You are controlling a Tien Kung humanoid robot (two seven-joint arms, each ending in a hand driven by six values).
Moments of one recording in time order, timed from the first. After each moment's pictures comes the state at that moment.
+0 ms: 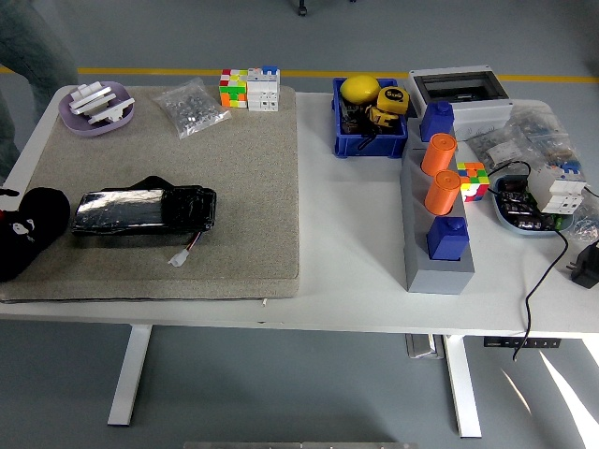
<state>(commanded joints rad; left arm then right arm) -0.32 0.32 -1.69 -0.65 2.03 0.11 -0.30 -0.02 -0.19 1.64 0.18 -1.11 -0.01 -0.21</state>
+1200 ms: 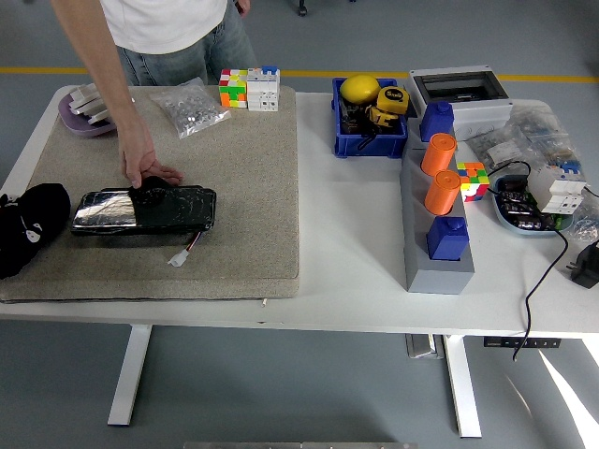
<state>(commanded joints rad) -0.32 0.30 -1.65 -0.60 1.98 0.21 -0.38 -0.02 -0.19 1.68 0.18 -1.13 -0.01 -0.18</state>
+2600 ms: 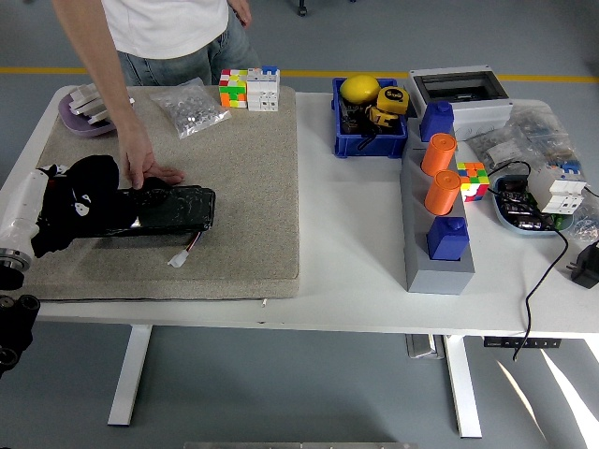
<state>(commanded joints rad) -0.30 0.17 -1.60 -0.82 1.96 0.25 -0.33 -0.01 -0.19 1.73 0.18 -1.16 -0.01 -0.17</state>
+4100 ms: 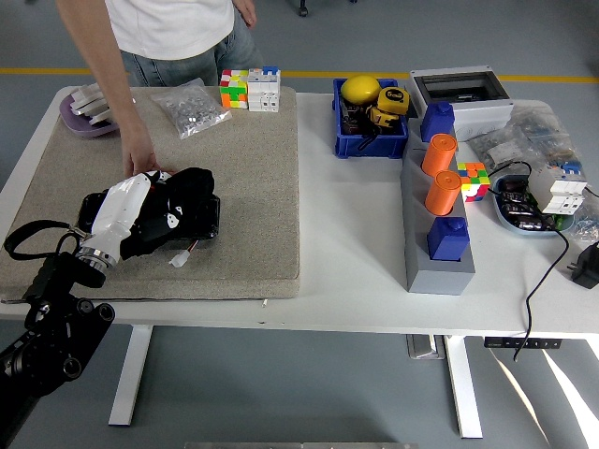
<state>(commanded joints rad) -0.33 0.11 -1.29 -0.86 2.06 0.28 -0.30 -0.02 -0.20 1.76 0.18 -1.19 0.00 -0.16</state>
